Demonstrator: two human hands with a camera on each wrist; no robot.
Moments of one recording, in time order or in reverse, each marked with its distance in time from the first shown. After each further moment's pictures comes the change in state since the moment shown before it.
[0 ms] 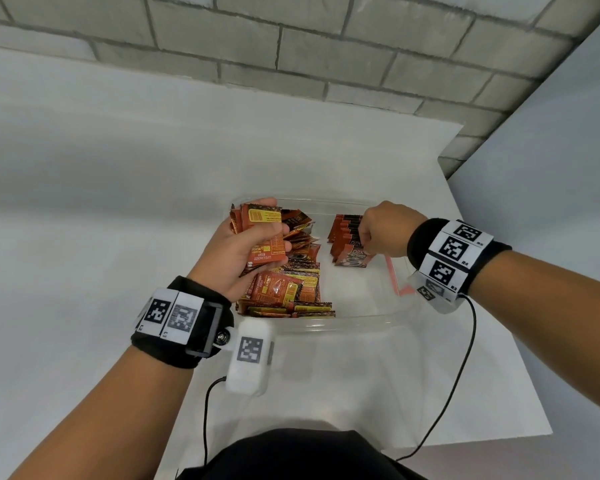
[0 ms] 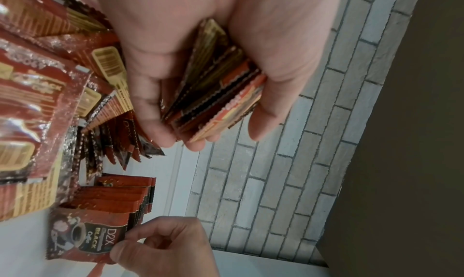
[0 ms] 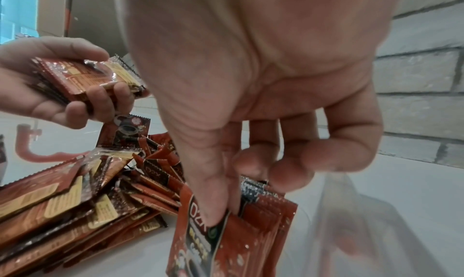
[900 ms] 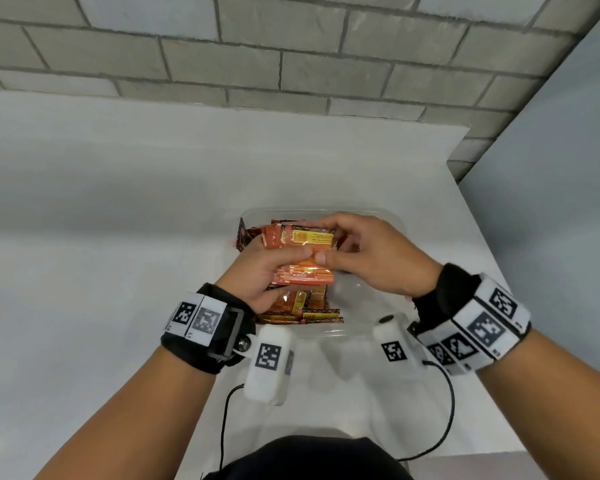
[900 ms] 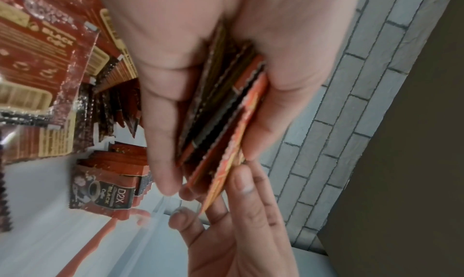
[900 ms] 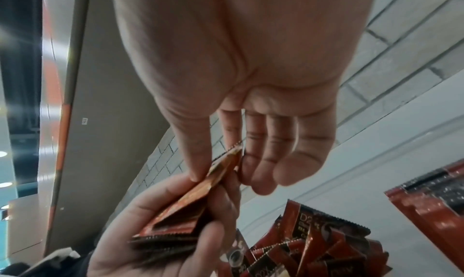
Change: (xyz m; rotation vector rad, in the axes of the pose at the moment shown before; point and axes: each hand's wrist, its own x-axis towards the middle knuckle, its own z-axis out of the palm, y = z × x) left_hand -0.007 -0.001 0.021 0.023 -0.174 -0.111; right_hand -0.065 -0.042 -0.001 0.914 0.262 -0.369
